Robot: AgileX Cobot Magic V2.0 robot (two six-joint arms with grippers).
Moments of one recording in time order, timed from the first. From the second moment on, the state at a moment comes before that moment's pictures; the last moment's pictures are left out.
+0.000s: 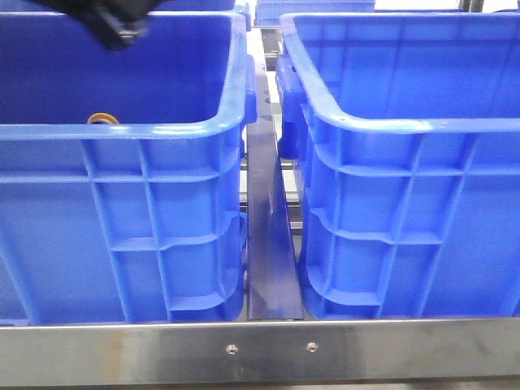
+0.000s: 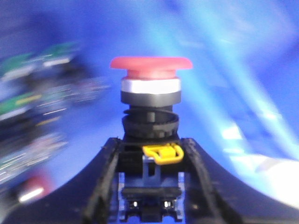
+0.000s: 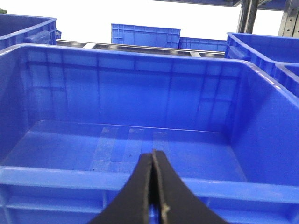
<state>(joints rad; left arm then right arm) -0.33 1.39 -1.21 -0.68 0.90 0.59 -0.02 -0.01 0.03 -0.07 -0.05 0.02</state>
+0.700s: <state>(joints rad) -0.59 1.39 -1.21 -0.70 0.89 0.60 -0.02 -0.01 0.03 -0.07 -0.06 0.02</state>
